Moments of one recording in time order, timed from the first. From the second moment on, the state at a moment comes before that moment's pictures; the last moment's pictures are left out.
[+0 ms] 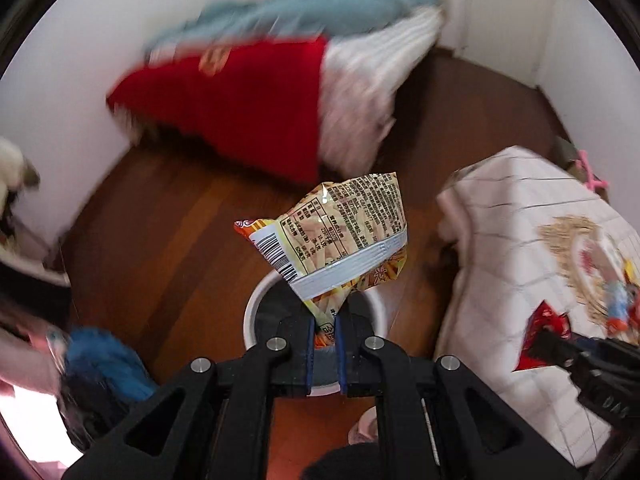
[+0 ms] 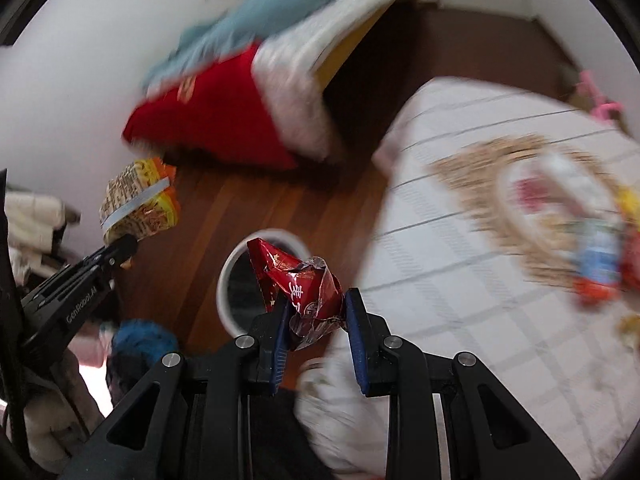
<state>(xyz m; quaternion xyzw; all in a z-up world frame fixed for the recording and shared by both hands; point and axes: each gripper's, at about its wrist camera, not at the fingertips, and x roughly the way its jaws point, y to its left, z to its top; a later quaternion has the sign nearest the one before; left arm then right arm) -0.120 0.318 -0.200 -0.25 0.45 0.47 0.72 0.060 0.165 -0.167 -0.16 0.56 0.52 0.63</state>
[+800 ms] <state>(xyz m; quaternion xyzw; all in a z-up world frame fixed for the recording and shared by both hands) -0.225 0.383 -0.324 -0.41 0.48 0.51 0.58 -0.034 0.342 -0.374 -0.30 0.66 0.49 0.48</state>
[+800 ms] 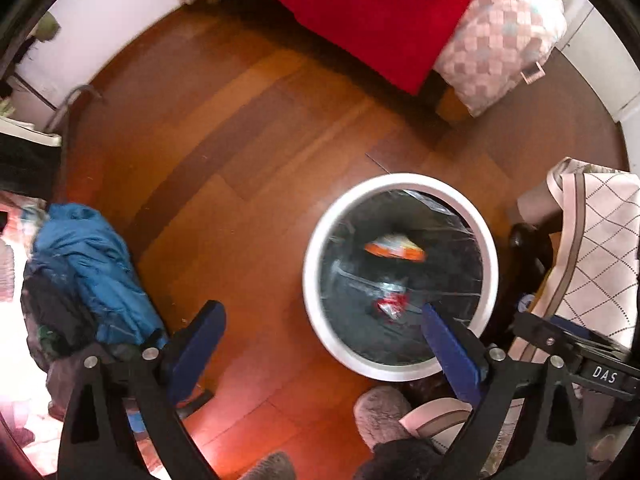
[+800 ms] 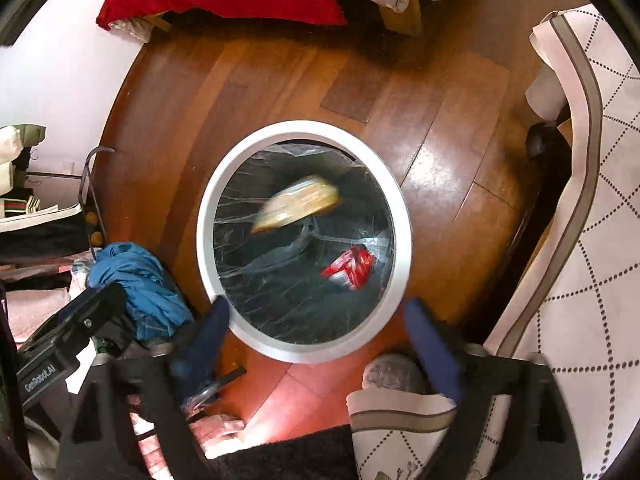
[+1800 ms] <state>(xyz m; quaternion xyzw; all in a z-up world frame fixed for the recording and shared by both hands) -0.209 0.241 -0.151 -0.30 0.39 0.56 0.66 -0.035 0.202 -0.148 -0.27 0.50 0.56 0.61</state>
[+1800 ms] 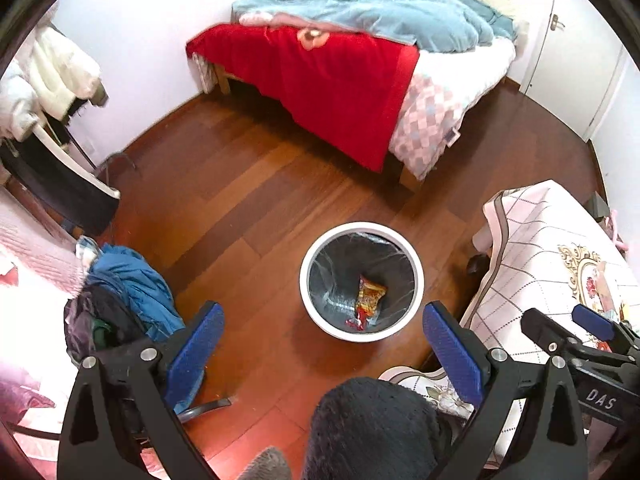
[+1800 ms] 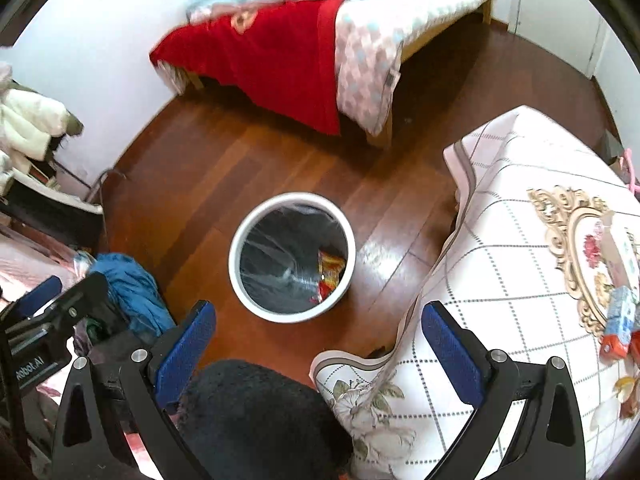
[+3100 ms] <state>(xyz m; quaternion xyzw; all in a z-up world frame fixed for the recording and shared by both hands) 0.300 0.086 -0.288 -0.21 0.58 0.22 0.75 0.461 -0.132 -0.237 -0.03 0.63 0.23 0.74</state>
